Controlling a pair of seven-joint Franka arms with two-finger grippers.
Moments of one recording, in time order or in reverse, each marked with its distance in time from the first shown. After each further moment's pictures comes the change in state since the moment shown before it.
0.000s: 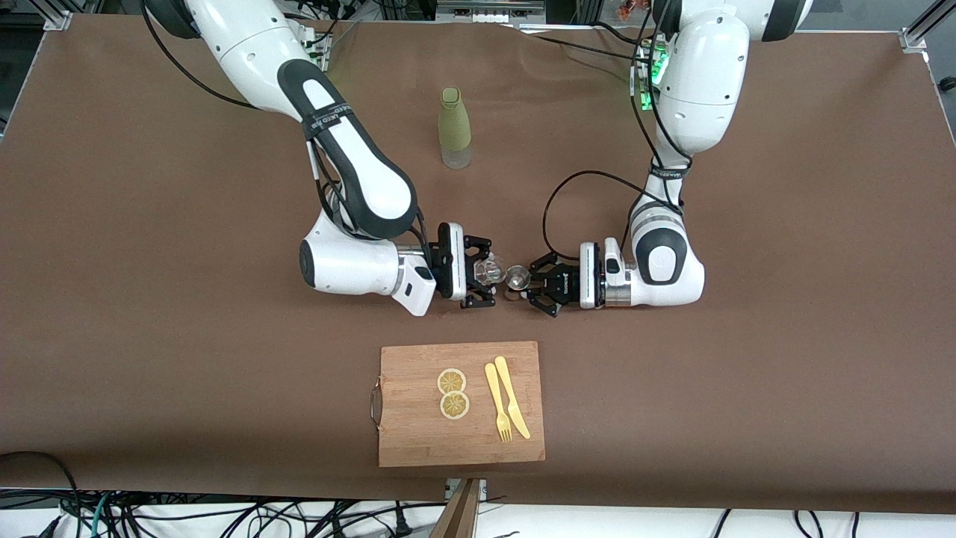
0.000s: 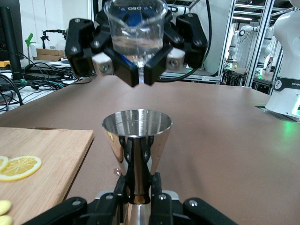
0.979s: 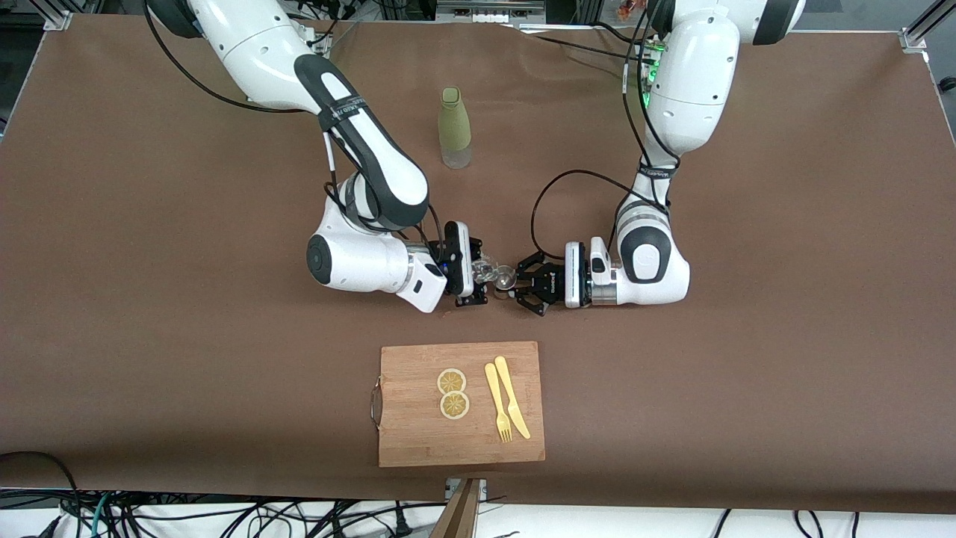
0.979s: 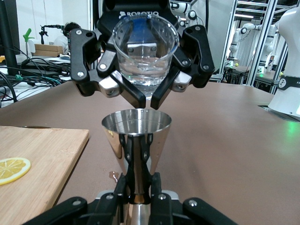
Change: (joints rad) left arm -0.008 0.012 -0.023 0.026 -0.002 0.041 -0.015; right arm 0.009 -0.001 -0.001 0.001 -0.222 0.003 0.112
